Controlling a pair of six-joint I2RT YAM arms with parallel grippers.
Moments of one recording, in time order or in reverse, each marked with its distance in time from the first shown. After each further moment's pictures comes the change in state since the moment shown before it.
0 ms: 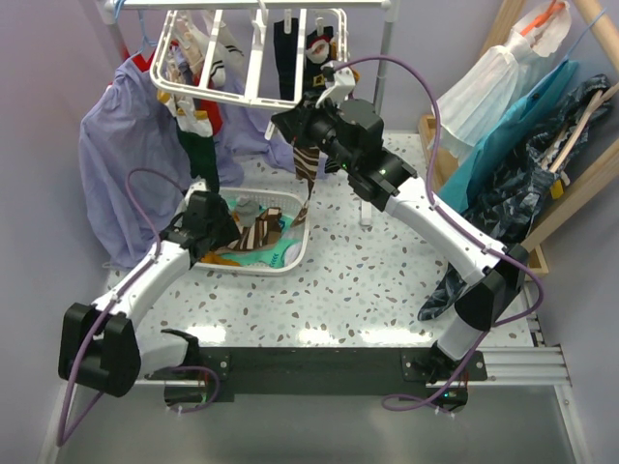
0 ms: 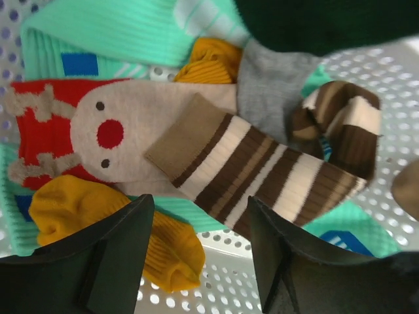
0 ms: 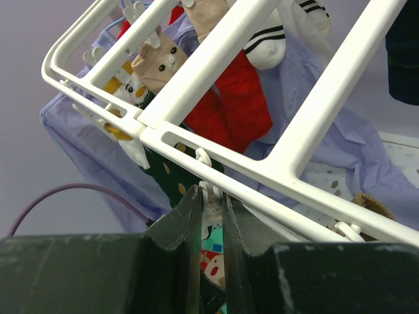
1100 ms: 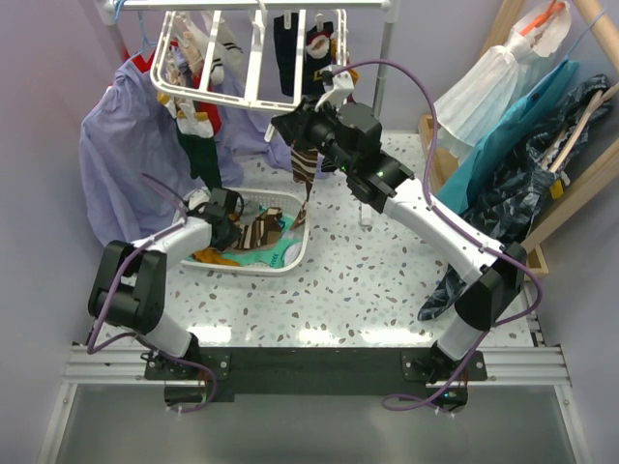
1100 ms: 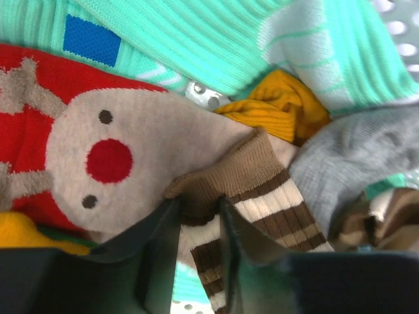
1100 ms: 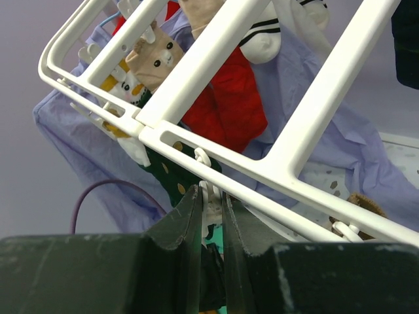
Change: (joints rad) left arm 0.009 0.364 0.084 0.028 -0.130 -0.372; right arm -0.001 0.000 -0.042 0.046 -0.008 -0.006
